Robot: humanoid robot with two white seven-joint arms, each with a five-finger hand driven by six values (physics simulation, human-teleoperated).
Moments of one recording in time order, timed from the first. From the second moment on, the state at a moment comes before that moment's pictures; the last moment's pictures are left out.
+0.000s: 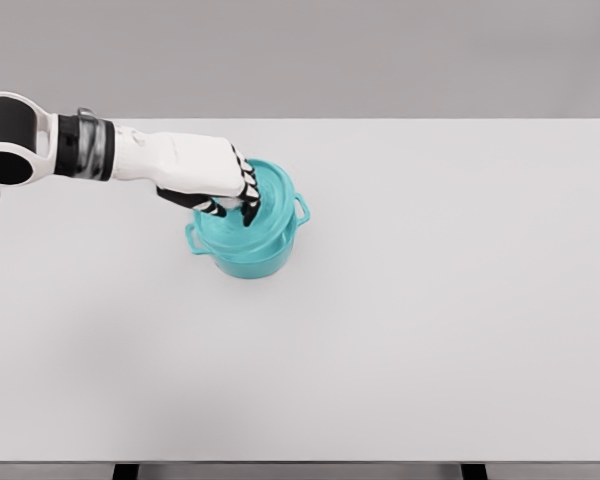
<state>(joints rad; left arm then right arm) -1.09 0.74 -1.06 -1.50 -0.21 -0.61 -0.61 0.04 0.00 0.51 -0.08 0.16 -0.04 0.31</state>
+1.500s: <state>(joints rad) -1.11 0.70 -1.13 -1.46 -0.27 -0.56 -0.61 0.04 0.00 0.51 -0.08 0.16 -0.04 0.31</state>
